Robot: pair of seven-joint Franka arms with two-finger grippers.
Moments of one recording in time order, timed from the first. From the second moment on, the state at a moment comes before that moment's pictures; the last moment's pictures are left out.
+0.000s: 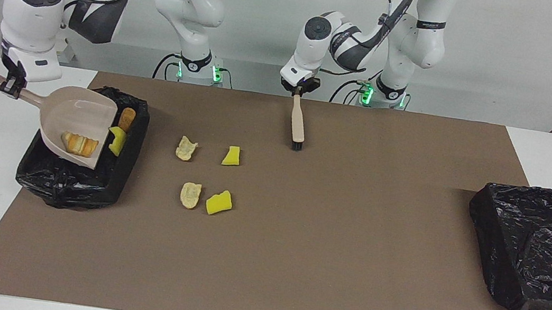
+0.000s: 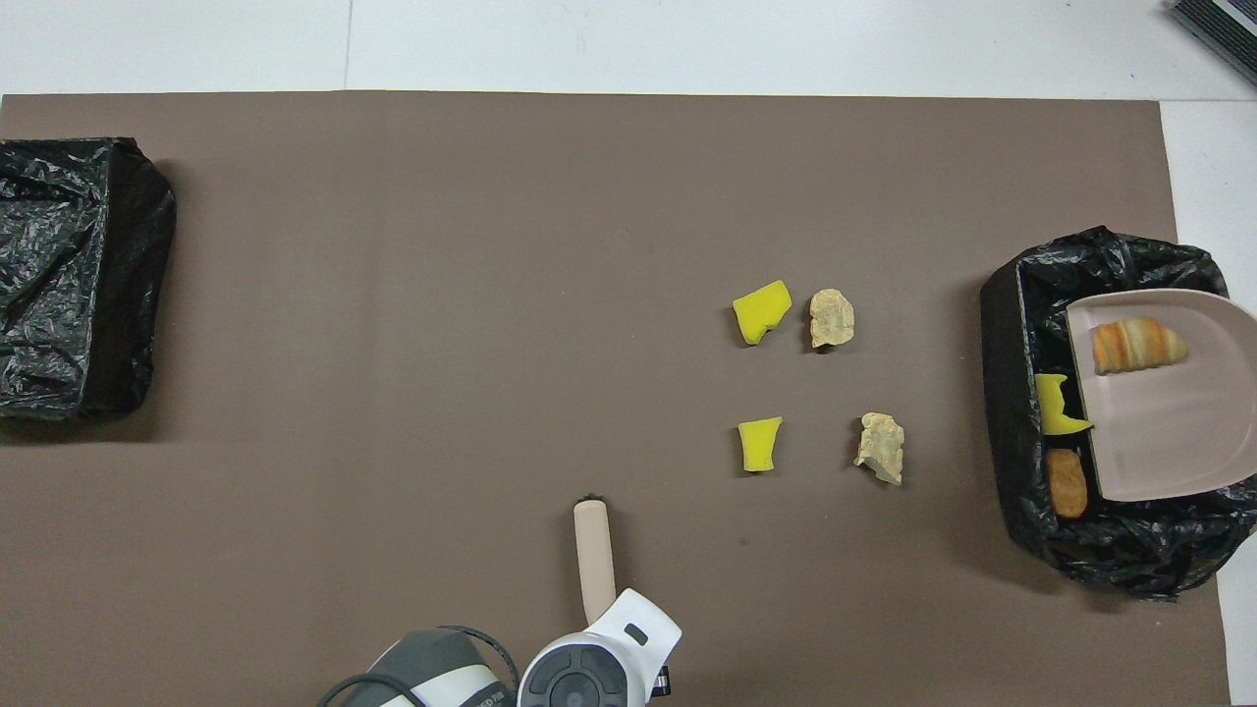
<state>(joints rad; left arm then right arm) -1.10 -0.13 0.06 -2.43 -0.31 2.18 -0.89 -0.20 -0.03 -0.09 -1.93 -0.65 1.98 -1.64</state>
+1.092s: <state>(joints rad) -0.53 -0.13 0.09 -2.13 -0.03 2.05 -0.37 -0.14 -0.08 -0.08 -1.91 -0.81 1.94 -1.64</state>
